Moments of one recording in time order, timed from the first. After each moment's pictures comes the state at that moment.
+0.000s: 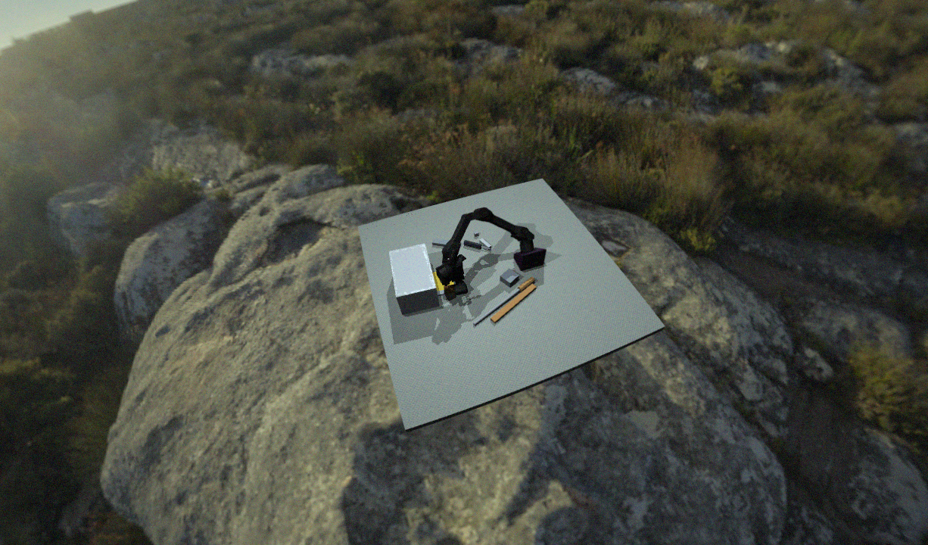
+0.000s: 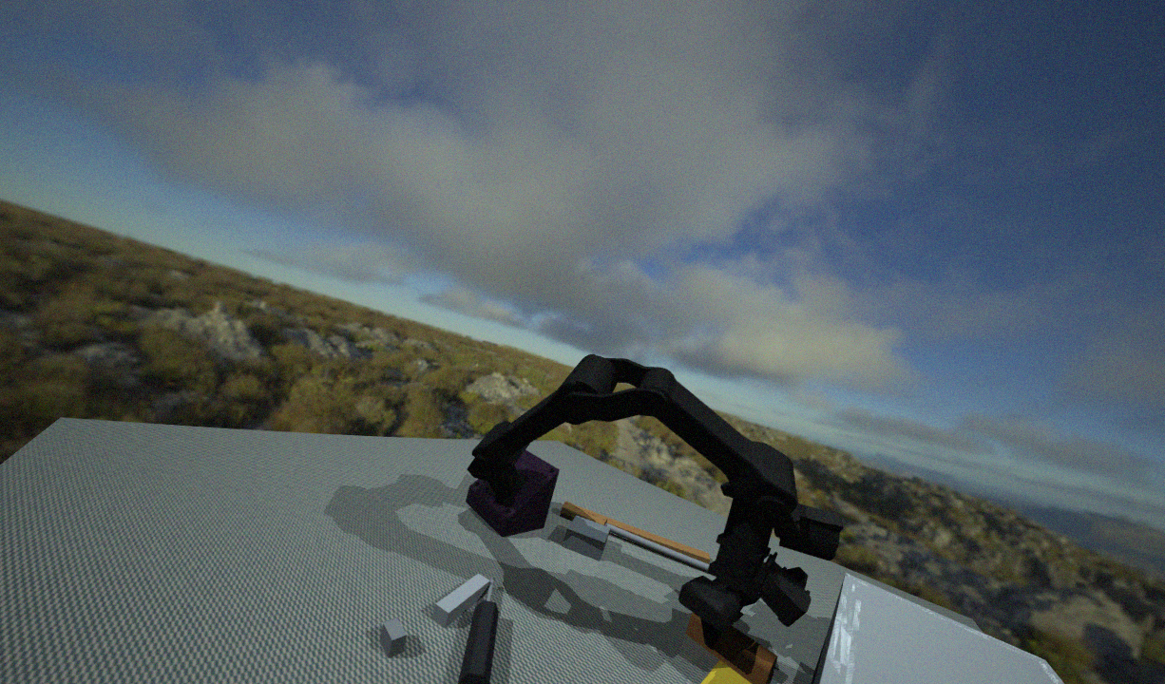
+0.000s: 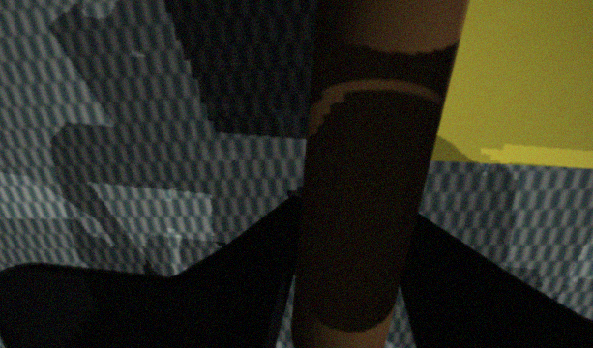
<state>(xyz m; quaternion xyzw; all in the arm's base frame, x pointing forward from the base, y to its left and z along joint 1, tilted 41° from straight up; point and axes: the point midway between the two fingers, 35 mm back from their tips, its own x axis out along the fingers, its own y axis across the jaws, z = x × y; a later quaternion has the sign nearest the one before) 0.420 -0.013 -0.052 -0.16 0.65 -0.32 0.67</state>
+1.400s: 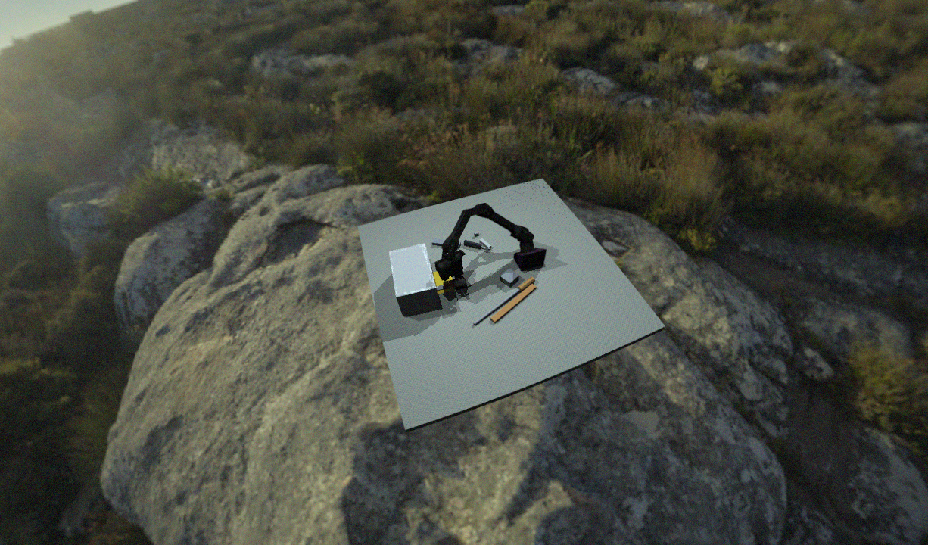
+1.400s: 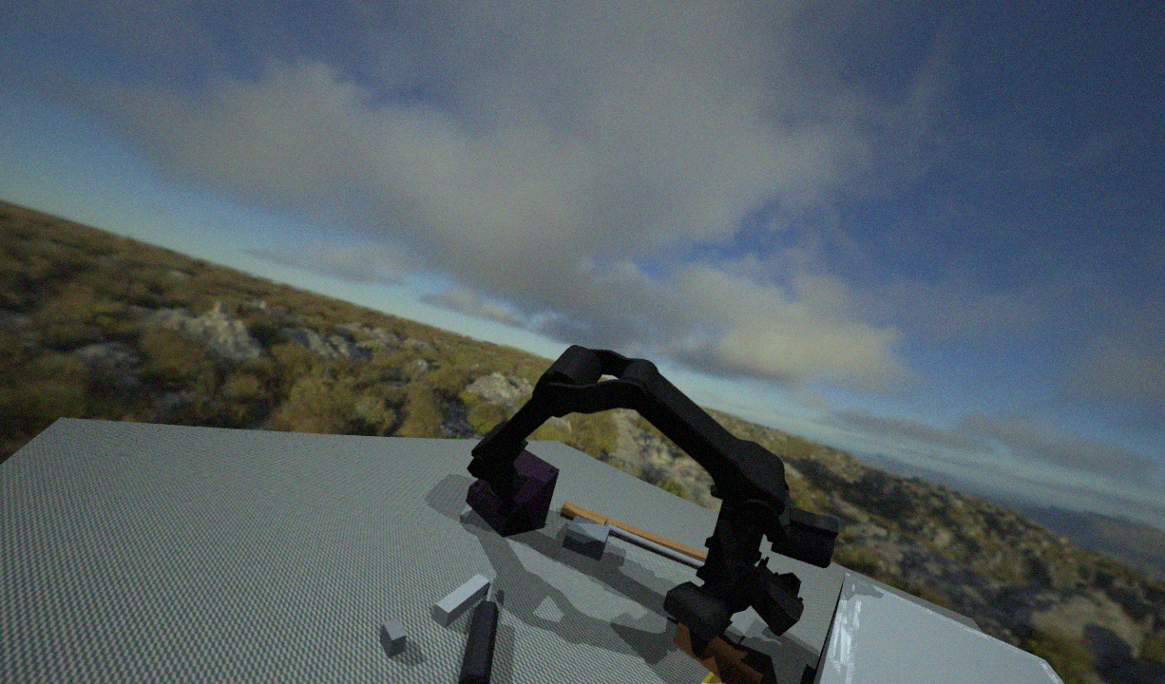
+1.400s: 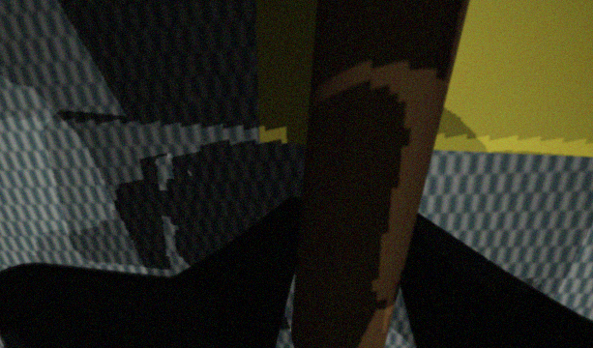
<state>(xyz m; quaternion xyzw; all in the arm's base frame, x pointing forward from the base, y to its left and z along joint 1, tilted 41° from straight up) 0.411 -0.036 -0.034 -0.16 0.65 -0.32 0.67</state>
